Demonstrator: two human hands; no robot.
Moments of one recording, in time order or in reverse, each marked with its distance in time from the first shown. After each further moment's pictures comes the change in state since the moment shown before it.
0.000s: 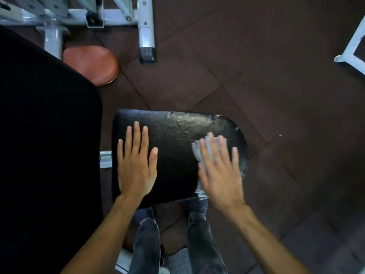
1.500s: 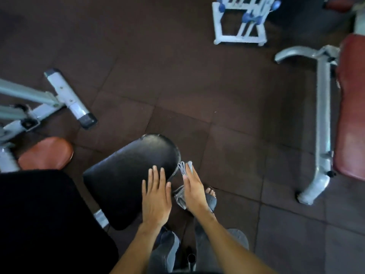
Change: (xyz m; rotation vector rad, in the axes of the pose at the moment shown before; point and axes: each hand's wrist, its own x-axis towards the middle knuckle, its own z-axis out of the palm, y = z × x) left_hand -0.087 0.111 -0.097 -0.048 -0.422 0.515; right_hand -0.127 -0.028 -0.072 1.127 0.261 0.742
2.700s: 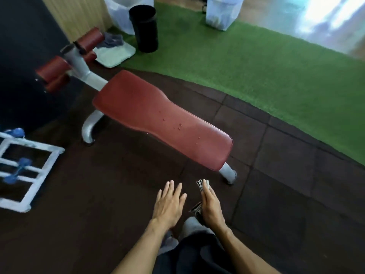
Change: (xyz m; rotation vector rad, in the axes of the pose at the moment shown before) left_hand 0.280 0.732 0.087 0.686 -0.649 1.265; right_hand 0.134 0.225 -0.561 0.656 1.142 0.655
